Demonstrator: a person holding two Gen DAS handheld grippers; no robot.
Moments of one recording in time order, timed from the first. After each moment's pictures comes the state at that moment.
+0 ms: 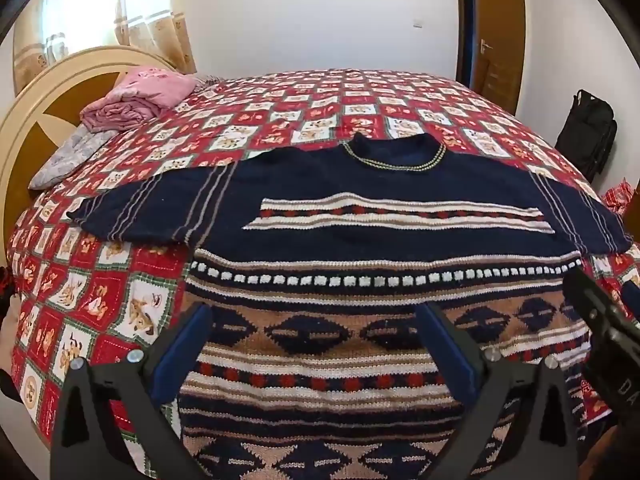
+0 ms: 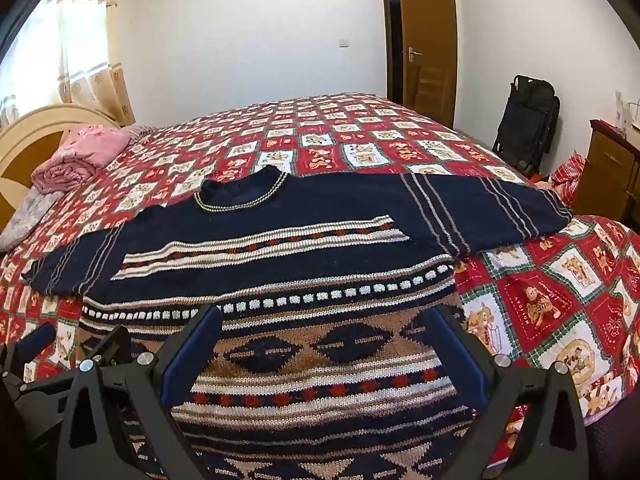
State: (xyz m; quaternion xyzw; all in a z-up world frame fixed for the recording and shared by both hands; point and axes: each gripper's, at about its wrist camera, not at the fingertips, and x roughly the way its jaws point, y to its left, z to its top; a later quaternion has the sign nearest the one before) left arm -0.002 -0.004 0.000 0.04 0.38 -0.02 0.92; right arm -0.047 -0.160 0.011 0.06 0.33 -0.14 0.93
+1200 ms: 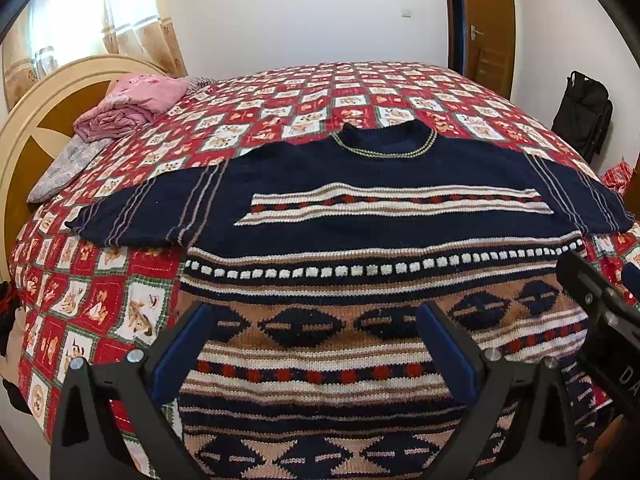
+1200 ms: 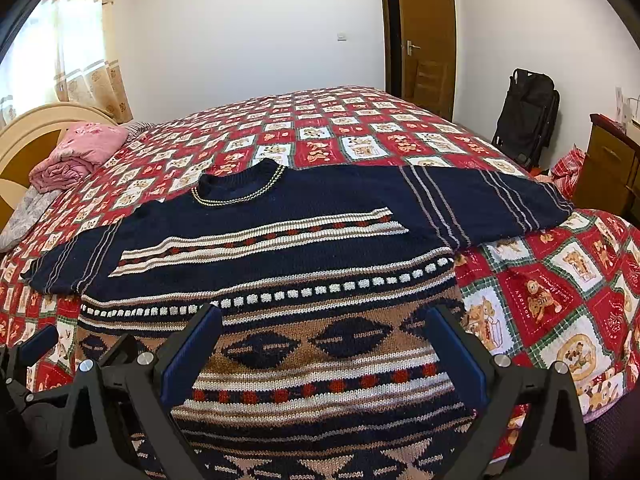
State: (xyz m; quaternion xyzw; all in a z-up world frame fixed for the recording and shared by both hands) left arm -0.006 -0.014 -0.007 0.07 0.38 -0.03 0.92; right arm -0.046 -0.162 0.008 0.07 0.33 -0.14 0.93
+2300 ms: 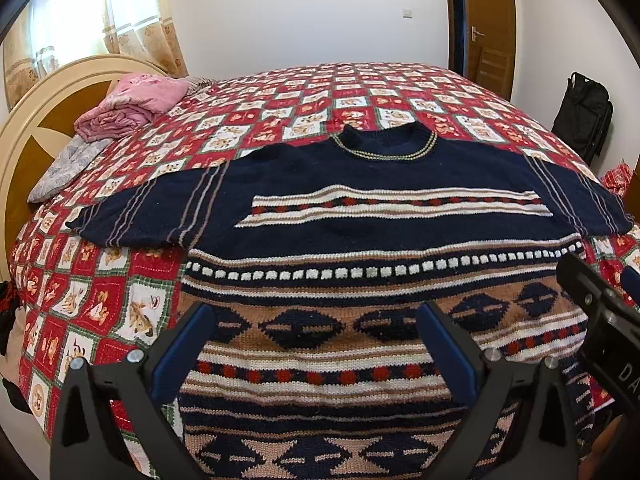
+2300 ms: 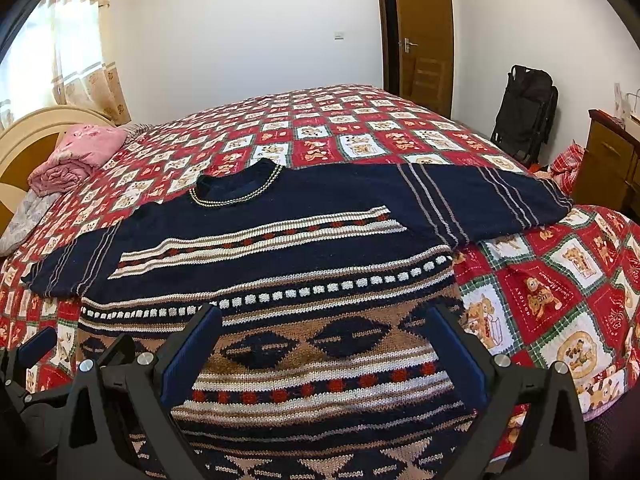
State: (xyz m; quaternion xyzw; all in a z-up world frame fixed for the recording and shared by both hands) left arm -0.004 -0.011 -0.006 0.07 0.38 -0.03 0.92; right arm -0.047 -0.164 0.005 0.08 0.34 -0.14 0.93
